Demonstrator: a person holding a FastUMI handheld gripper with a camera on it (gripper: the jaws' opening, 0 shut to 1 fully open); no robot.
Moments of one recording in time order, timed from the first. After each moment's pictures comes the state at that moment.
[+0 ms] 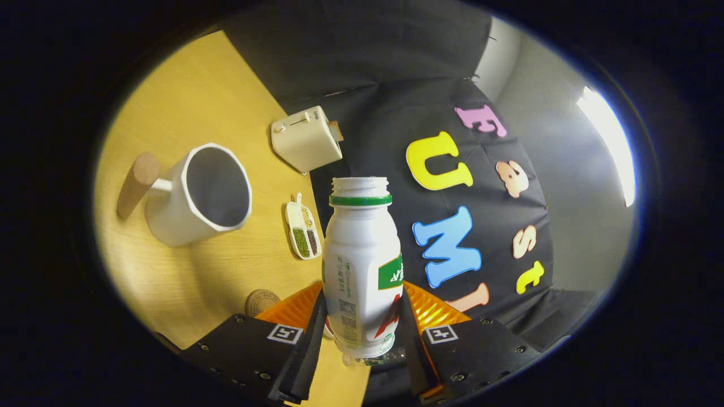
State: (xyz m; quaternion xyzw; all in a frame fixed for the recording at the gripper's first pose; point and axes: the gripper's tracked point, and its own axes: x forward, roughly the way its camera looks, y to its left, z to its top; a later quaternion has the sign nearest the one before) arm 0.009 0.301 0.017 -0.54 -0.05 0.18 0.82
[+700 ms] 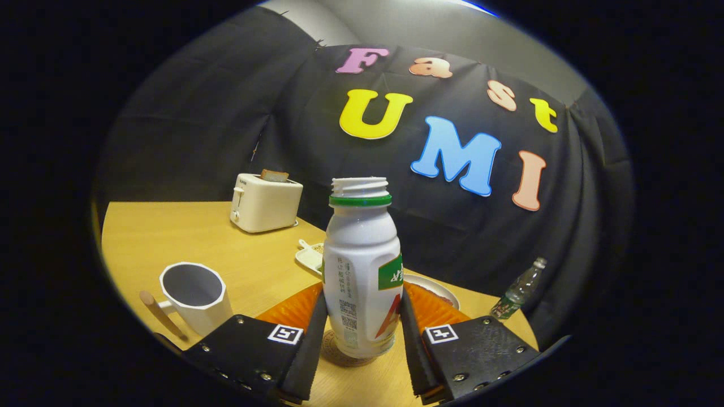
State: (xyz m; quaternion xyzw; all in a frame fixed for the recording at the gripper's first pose) arm 0.047 0.300 -0.014 -0.14 0.08 0.24 0.96
